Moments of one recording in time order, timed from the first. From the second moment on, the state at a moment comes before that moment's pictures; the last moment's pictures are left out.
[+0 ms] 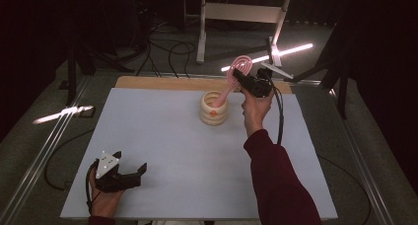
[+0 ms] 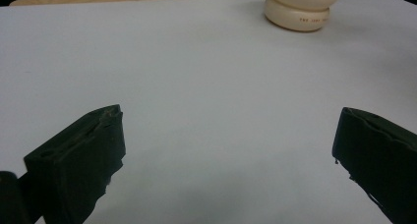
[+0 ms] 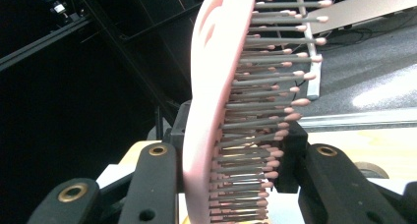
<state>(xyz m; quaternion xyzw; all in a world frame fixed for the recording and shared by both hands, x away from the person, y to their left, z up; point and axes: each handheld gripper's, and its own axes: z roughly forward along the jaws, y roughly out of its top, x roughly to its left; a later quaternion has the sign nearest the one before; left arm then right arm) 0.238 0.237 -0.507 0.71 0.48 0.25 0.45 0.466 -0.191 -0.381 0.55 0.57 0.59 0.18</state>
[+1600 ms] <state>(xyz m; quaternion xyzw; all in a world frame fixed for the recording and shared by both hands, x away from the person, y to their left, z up) 0.239 0.236 -0.508 0.71 0.48 0.25 0.45 0.464 -0.174 -0.412 0.54 0.58 0.58 0.18</state>
